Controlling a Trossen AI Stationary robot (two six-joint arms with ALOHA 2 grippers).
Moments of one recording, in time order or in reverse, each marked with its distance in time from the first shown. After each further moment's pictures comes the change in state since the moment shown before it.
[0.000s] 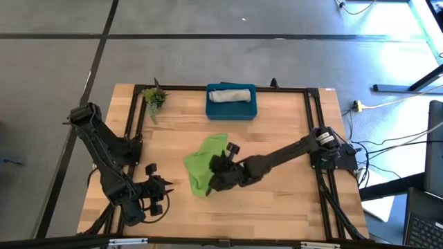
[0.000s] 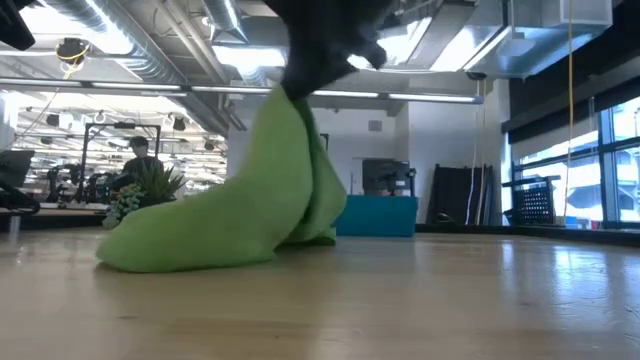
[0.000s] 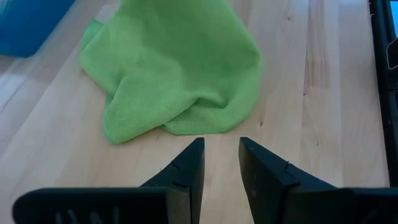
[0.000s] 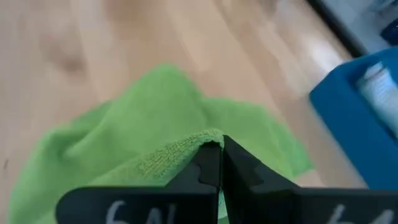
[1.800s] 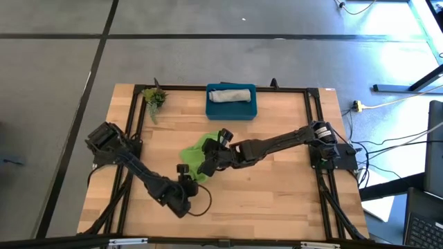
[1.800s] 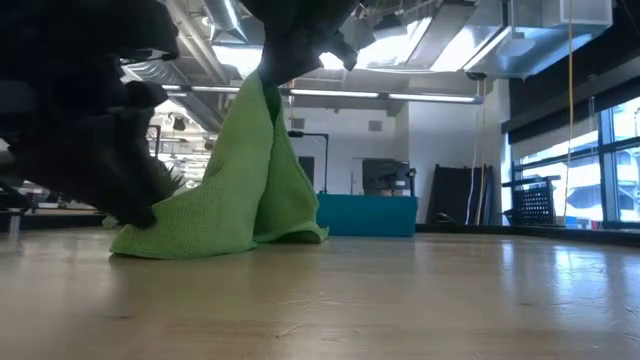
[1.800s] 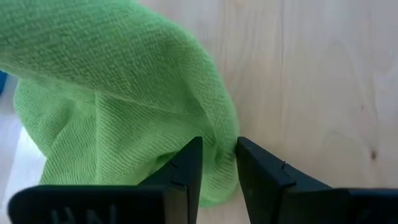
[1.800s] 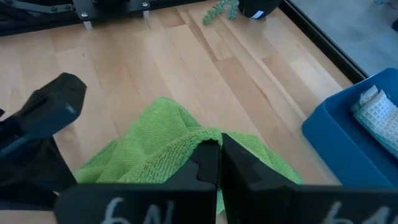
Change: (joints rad) left arm 0.333 0.388 0.000 0.364 0.127 0.568; right arm -0.125 0.000 0.082 0.065 -0.090 -0.057
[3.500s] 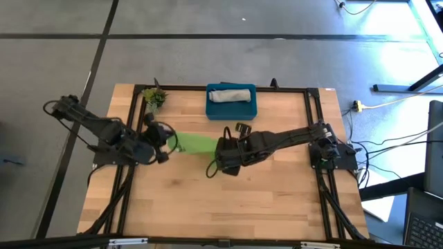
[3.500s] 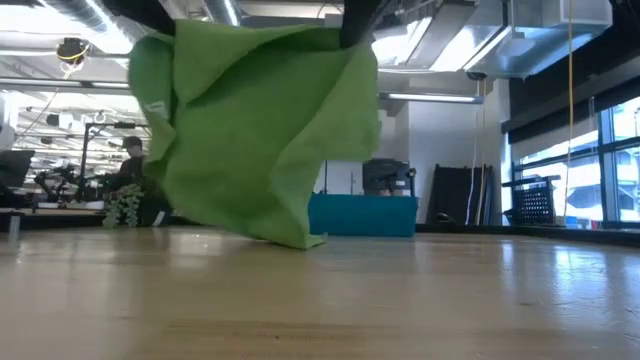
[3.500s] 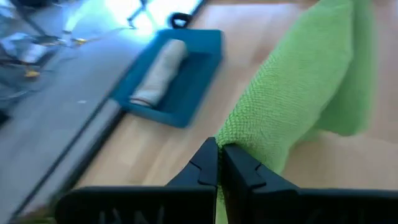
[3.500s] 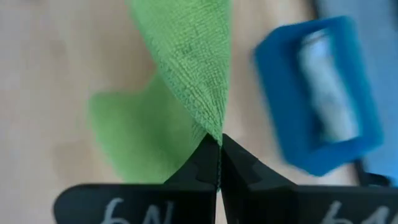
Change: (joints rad) left arm 0.205 -0.851 0.001 -0.463 -0.193 0.084; right arm 0.029 0.002 0.397 -0.843 -0.078 0.002
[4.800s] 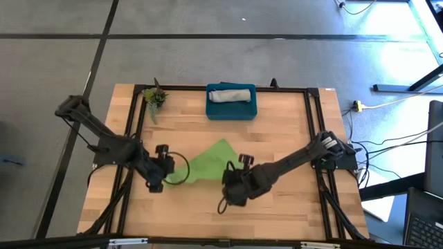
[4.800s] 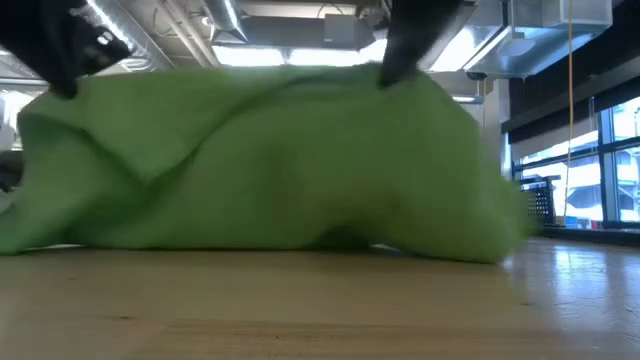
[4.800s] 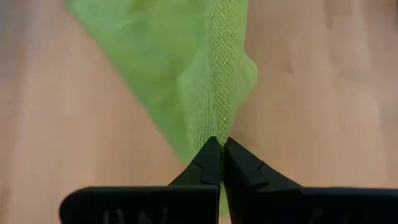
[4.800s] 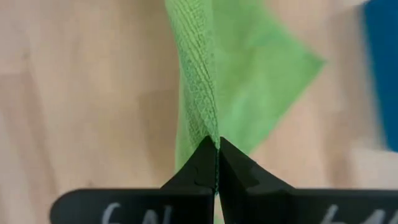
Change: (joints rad) left arm -0.131 0.176 -0.162 0.166 0.557 -0.030; right arm 0.206 -0.002 -0.299 0.220 -0.147 0.167
